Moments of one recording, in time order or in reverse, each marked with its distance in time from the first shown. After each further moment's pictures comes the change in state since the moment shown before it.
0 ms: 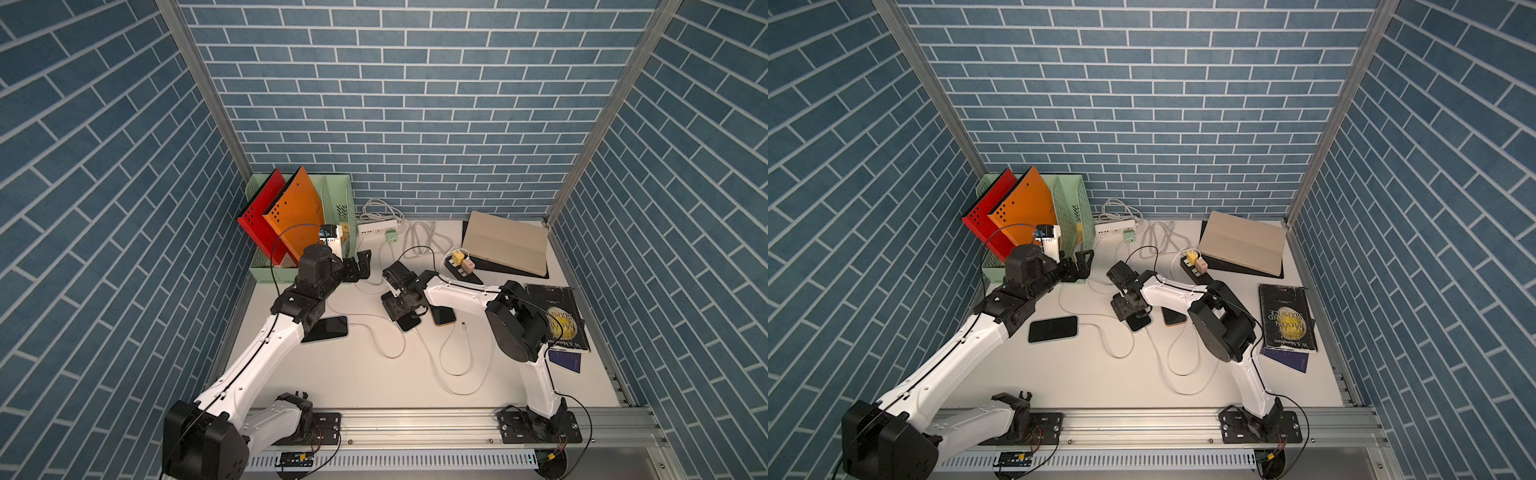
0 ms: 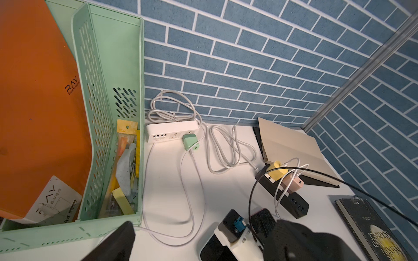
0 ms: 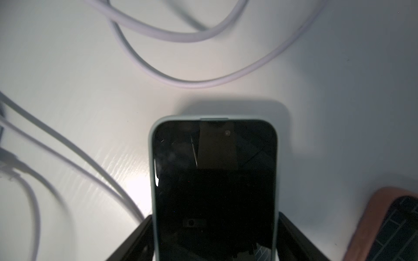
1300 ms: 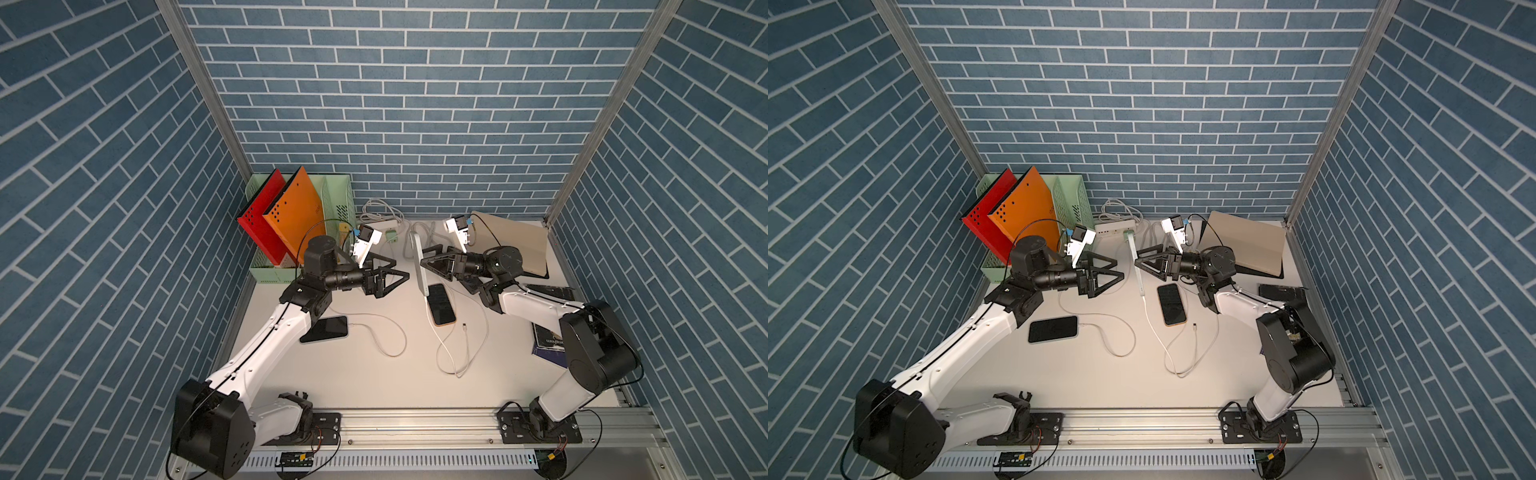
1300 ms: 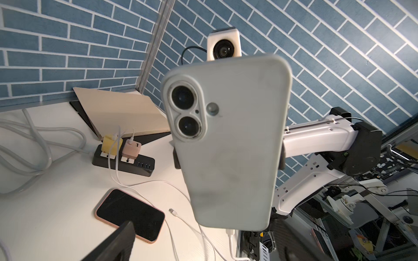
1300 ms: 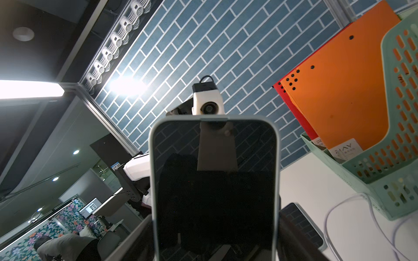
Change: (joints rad) left arm -0.030 0.102 0.050 0.171 0.914 -0.047; right arm -0.380 -0.435 -0.597 1.886 -1.172 0.971
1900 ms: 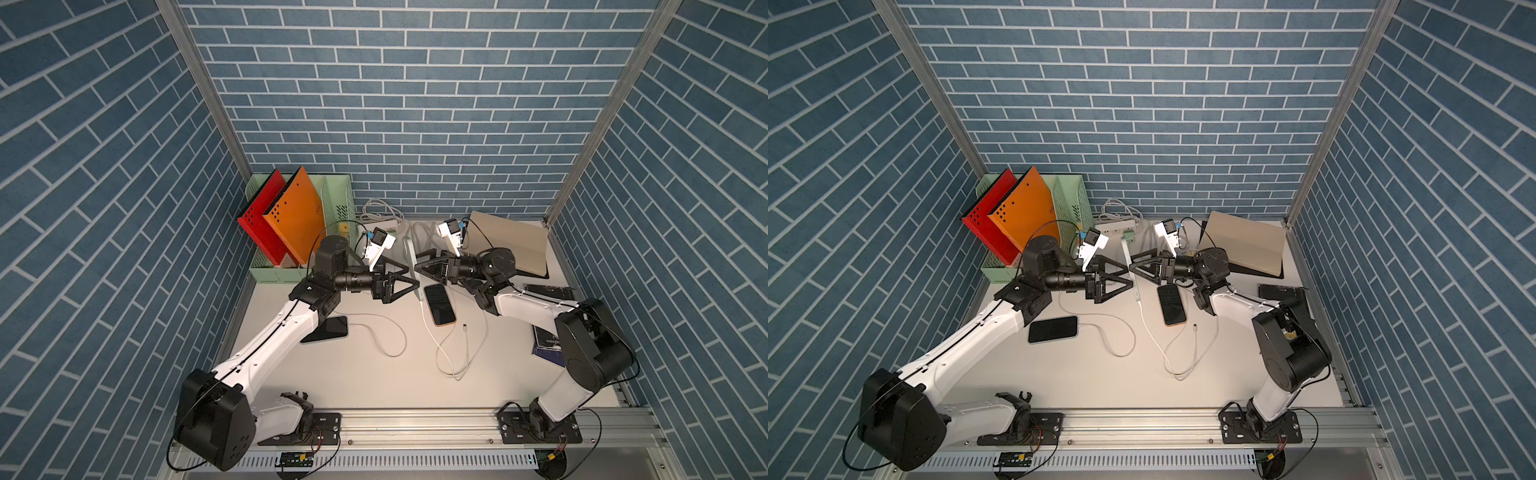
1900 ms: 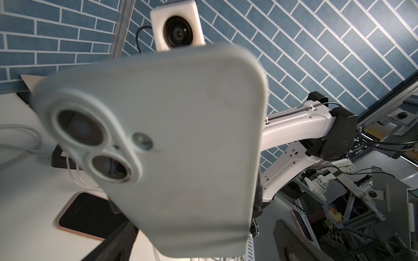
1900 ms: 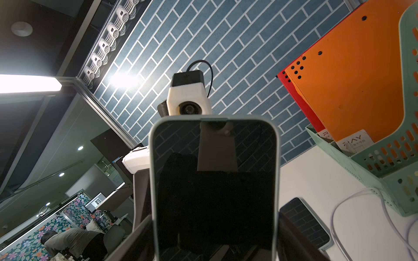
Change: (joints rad) left arm -0.069 0.040 0.023 -0.001 0.038 0.001; right arm 0.046 0.008 0.000 -0.109 0.019 -0.097
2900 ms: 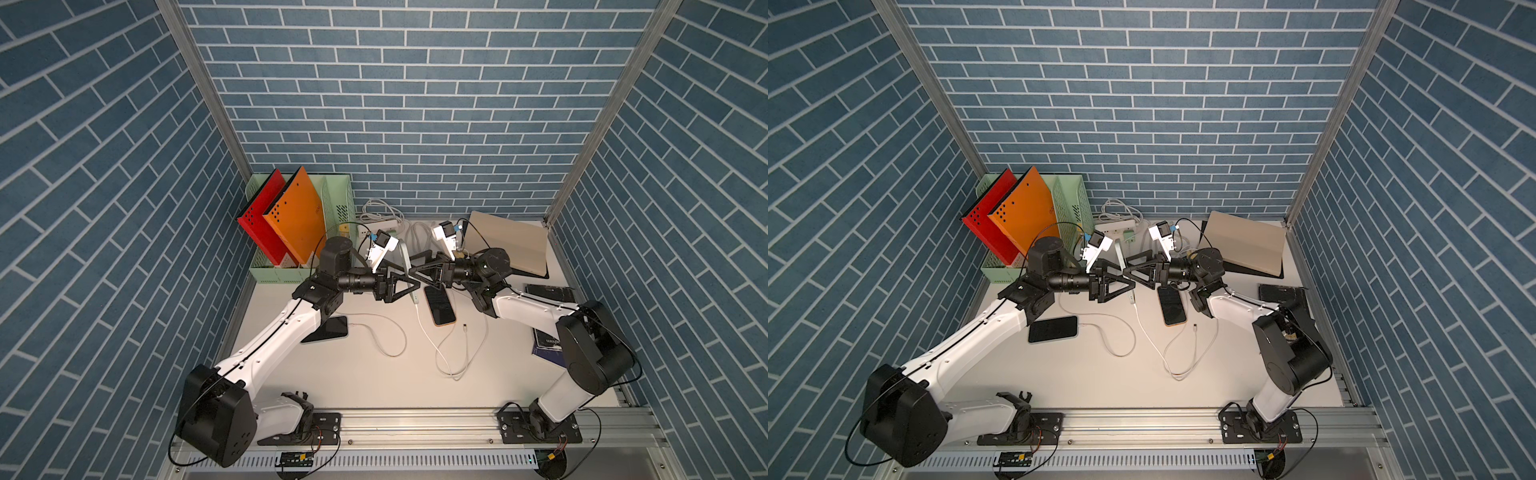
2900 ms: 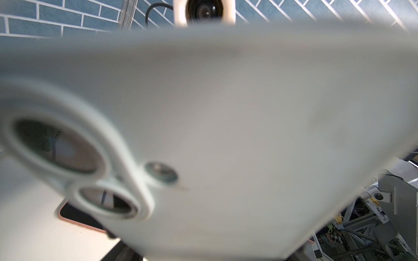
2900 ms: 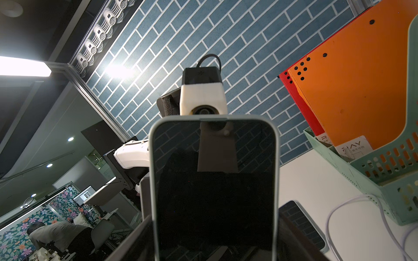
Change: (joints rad) left arm -0.014 0.010 0.001 -0.035 -0.029 0.018; right arm 0.029 -0.014 0.000 -0.053 0.025 -0.101
